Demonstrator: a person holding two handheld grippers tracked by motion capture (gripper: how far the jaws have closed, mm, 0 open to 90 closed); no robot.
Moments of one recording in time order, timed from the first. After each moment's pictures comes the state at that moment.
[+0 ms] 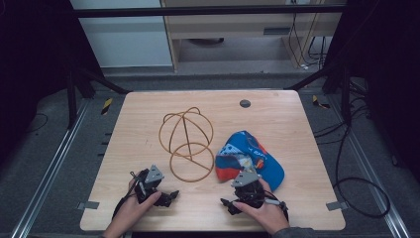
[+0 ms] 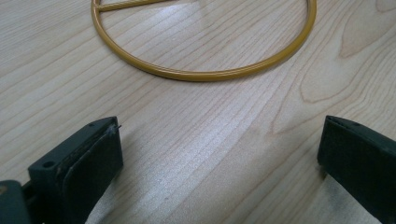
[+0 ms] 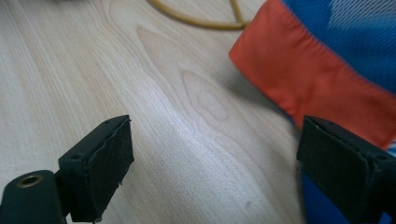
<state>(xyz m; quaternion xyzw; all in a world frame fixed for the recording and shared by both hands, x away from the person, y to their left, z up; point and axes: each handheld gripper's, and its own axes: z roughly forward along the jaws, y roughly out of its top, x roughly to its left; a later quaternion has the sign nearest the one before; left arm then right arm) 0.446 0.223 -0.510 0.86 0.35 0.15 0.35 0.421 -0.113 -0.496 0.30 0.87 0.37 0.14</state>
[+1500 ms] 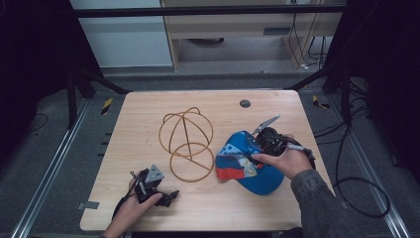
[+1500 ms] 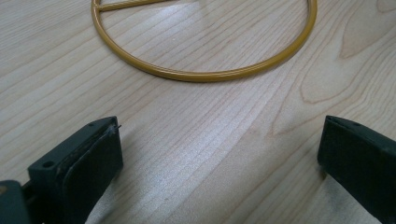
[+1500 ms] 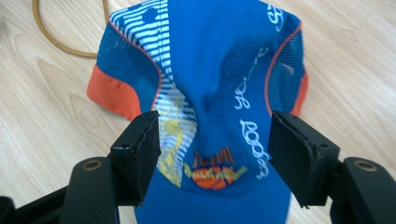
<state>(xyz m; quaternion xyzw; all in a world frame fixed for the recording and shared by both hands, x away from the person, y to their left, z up) 0.447 0.223 -0.510 0.86 0.35 0.15 0.35 0.514 -0.167 -0.386 0.36 0.89 0.24 0.12</state>
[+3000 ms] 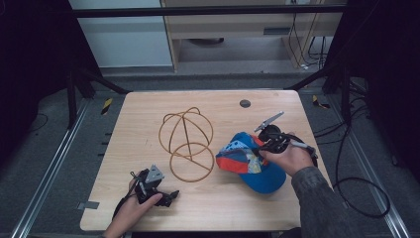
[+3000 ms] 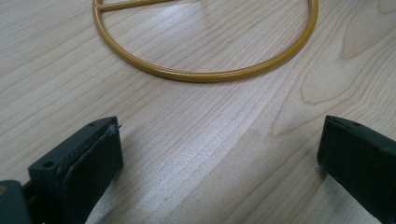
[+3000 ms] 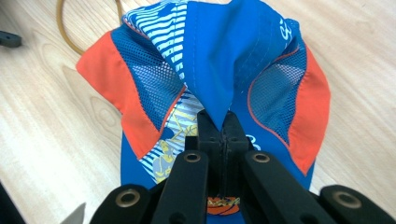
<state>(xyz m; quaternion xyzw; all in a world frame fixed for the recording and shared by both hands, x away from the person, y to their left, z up) 0.446 0.222 -0.510 0.85 0.35 0.15 0.35 0.517 -0.176 -0.377 0.37 0.89 0.26 0.08</state>
